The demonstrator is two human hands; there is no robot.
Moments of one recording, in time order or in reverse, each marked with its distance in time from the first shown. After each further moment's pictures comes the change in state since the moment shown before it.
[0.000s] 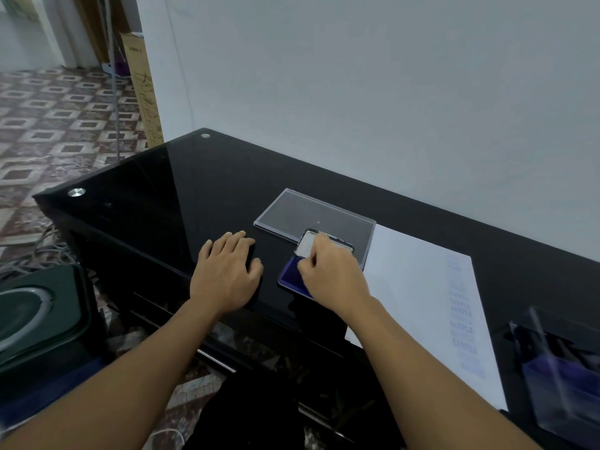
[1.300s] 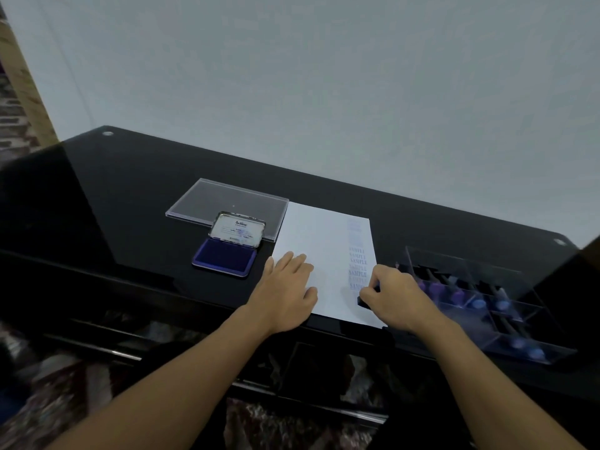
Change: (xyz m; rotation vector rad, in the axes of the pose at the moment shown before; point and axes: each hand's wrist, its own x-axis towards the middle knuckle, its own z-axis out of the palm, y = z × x) left_hand -0.075 0.196 0.037 -0.170 -0.313 0.536; right_hand -0.138 0.157 -0.120 -0.120 -0.067 0.422
